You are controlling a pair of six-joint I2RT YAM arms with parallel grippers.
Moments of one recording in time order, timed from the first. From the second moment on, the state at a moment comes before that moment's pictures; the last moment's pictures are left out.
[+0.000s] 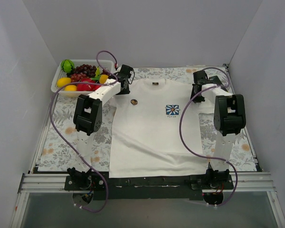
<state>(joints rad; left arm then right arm) -0.40 2.21 1.83 -0.59 -0.37 -0.42 0.13 2.05 1.45 -0.44 0.22 0.29</state>
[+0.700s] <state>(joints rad) -0.38 2.32 1.89 -0.64 -0.49 -0.35 0.05 2.05 1.44 -0.42 0.21 0.31</state>
